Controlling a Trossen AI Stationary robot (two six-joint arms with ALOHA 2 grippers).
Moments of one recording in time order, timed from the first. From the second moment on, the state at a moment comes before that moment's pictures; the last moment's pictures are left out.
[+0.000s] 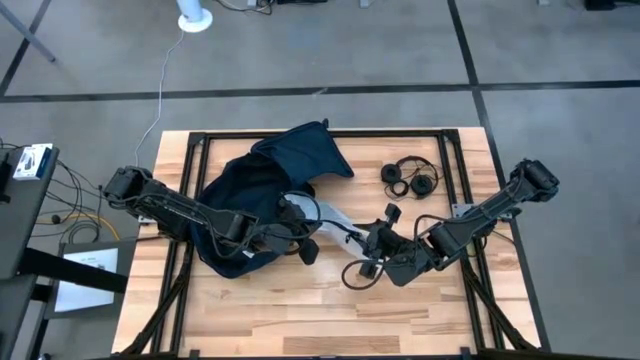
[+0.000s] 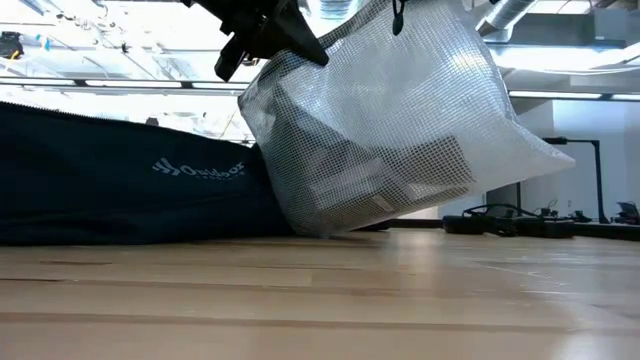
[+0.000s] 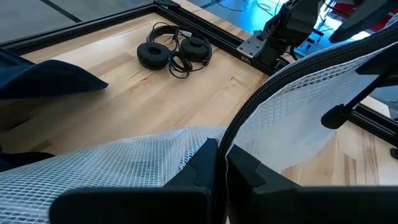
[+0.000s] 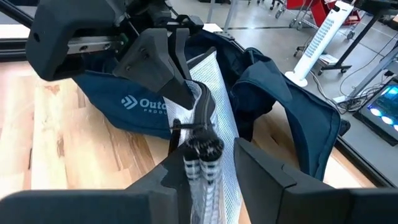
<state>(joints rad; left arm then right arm) -0.31 1.52 1.02 -0.02 -0.66 -0.65 0.54 1.46 1.14 -0.41 0.94 0.43</state>
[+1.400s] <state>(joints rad) -0.37 1.43 1.02 0.24 -0.42 -0.16 0.46 1.46 1.14 -0.36 0.86 0.36</state>
